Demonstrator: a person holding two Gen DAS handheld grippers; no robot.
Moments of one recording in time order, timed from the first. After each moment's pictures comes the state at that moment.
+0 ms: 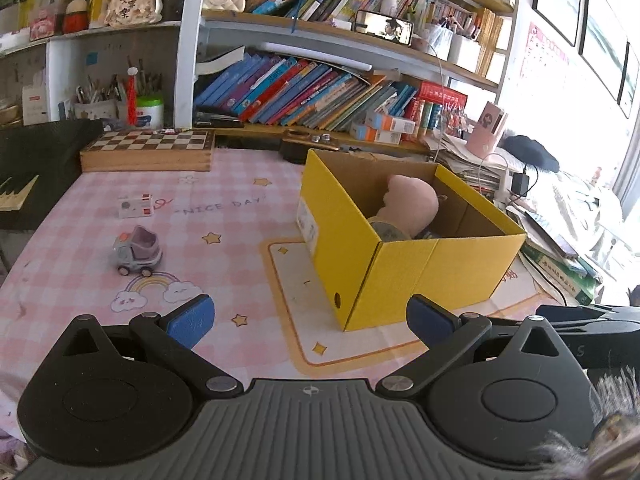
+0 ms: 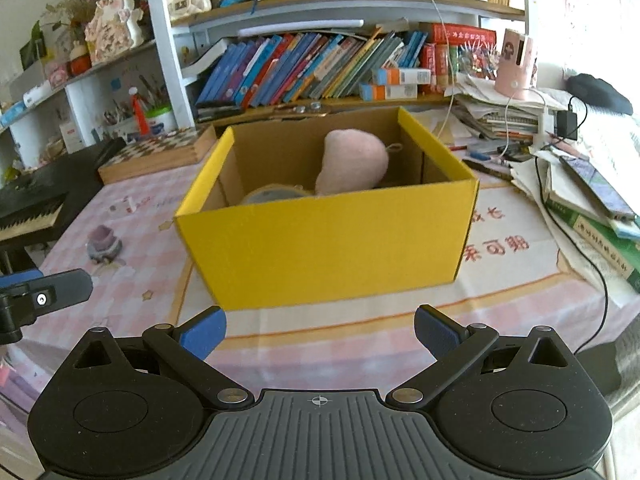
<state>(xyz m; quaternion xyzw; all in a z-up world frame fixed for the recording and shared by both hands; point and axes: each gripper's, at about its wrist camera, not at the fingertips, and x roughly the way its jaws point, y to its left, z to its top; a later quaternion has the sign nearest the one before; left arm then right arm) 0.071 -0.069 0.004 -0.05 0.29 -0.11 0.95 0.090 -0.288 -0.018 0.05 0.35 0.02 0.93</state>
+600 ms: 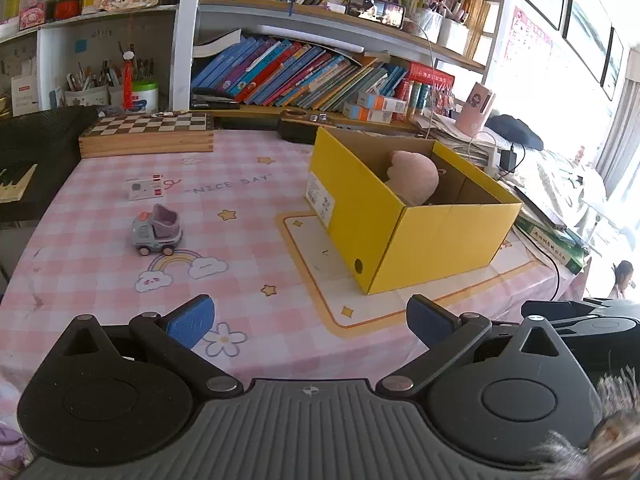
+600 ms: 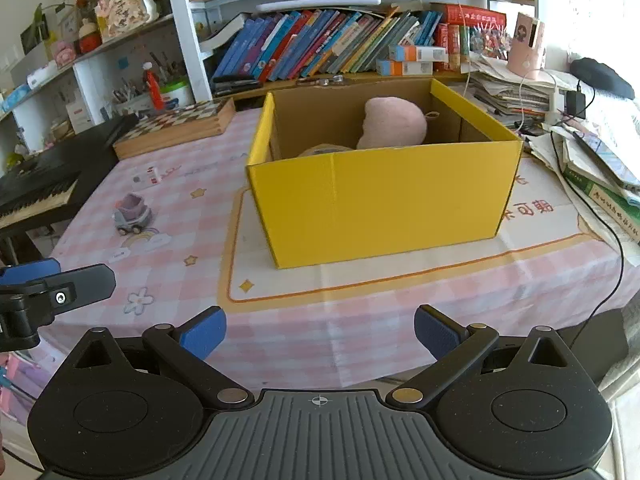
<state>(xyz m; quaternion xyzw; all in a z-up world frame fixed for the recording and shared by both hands) 0.060 -0.024 -0.004 -0.04 0.31 -0.14 0.94 0.070 -0.229 -0.027 0.05 0.38 0.02 0.92</state>
